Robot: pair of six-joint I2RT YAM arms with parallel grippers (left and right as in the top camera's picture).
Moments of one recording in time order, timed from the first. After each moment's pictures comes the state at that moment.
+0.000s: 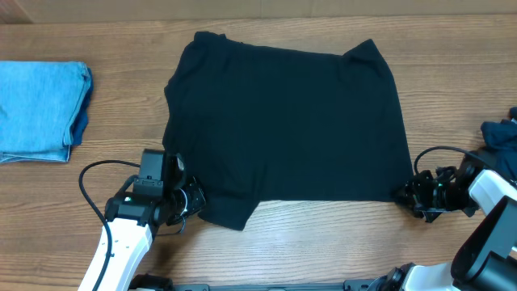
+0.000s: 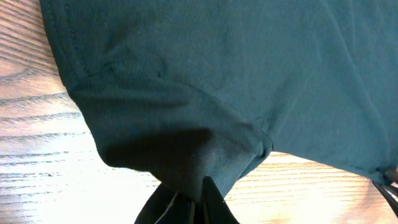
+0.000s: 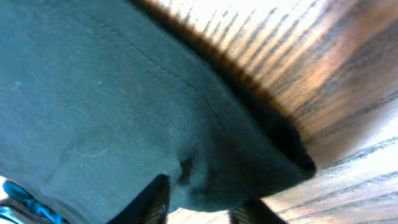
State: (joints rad) left arm -0.16 1.09 0.64 -0.75 0.31 -0.68; right arm -0.58 1.63 0.75 -0.79 -0.50 0.38
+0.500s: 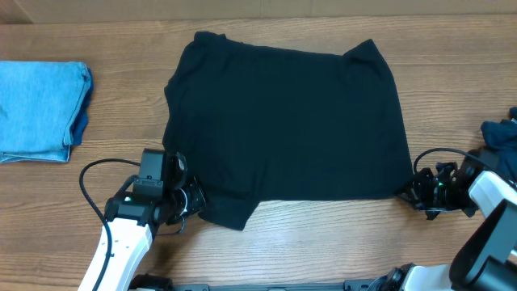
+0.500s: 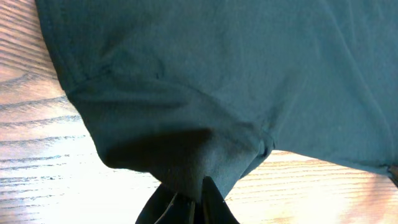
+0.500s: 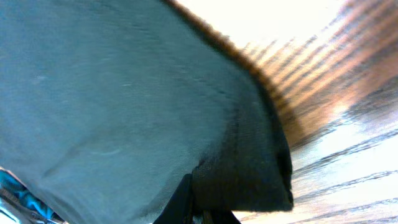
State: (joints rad) left arm -0.16 1.09 0.64 -0.75 0.31 -0.65; right arm -0.58 1.60 0.75 -0.76 -0.53 0.32
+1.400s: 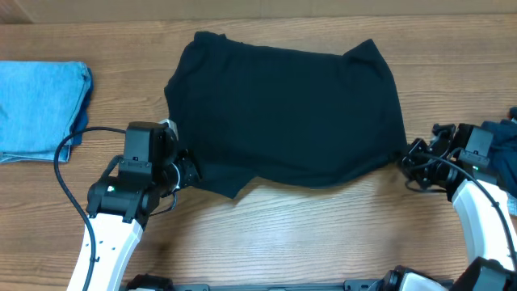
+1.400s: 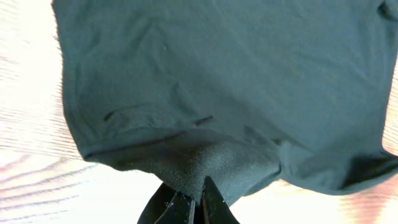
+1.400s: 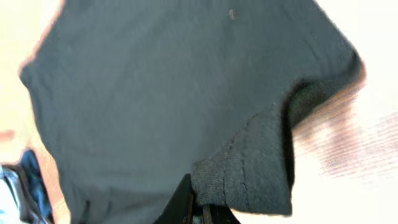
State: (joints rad) left arm -0.16 1.09 0.90 -0.82 0.20 -0.57; right arm -0.37 1.35 0.75 -0.49 -0.55 0.45
